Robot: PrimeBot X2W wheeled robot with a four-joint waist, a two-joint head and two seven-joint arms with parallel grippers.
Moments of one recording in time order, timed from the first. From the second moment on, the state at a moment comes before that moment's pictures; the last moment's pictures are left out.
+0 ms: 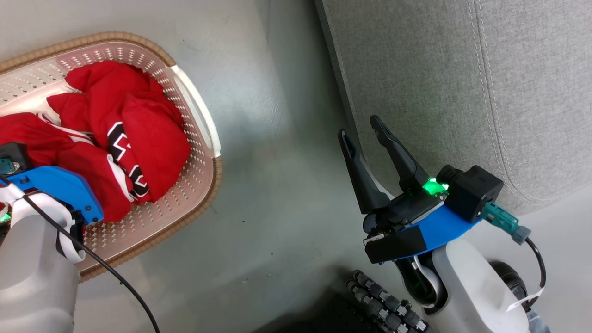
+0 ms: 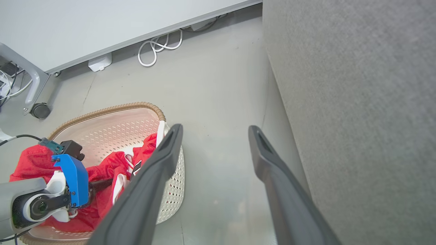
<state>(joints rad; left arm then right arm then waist) -0.69 0.34 -0.15 0.95 -0.45 0.15 0.11 -0.42 -0.05 0.38 0.18 0.42 0.13 -0.26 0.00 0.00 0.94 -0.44</state>
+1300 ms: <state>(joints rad) -0.65 0.06 -0.35 1.10 -0.50 -0.12 -0.11 -0.29 -0.05 0.26 0.35 0.22 0.13 -0.26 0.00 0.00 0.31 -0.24</state>
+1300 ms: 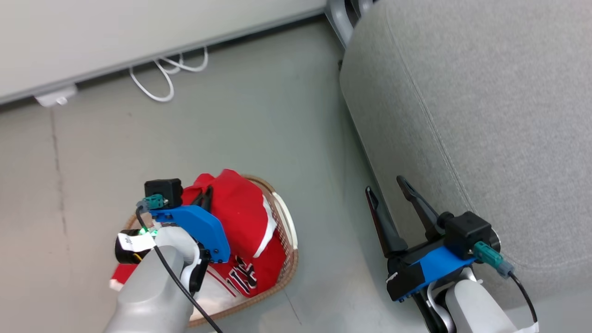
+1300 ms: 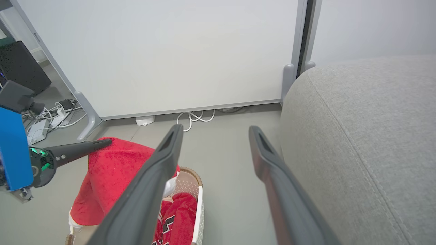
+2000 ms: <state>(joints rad) -0.70 0.05 -0.63 0.84 -0.71 -0.13 -0.11 -0.19 -0.05 0.25 0.33 0.20 0.13 -0.20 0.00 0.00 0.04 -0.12</state>
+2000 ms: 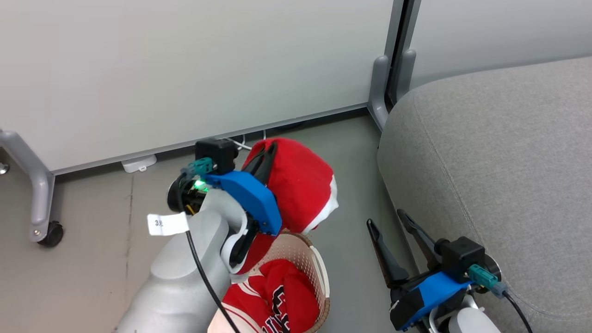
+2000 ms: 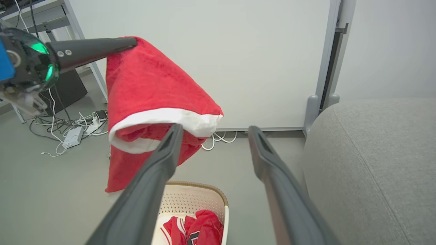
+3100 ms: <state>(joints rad) -0.82 0.05 -0.86 0.82 -0.90 -0.06 -0.15 -0.23 -0.05 0.43 0.33 0.21 0.13 -0.15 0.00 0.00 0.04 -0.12</state>
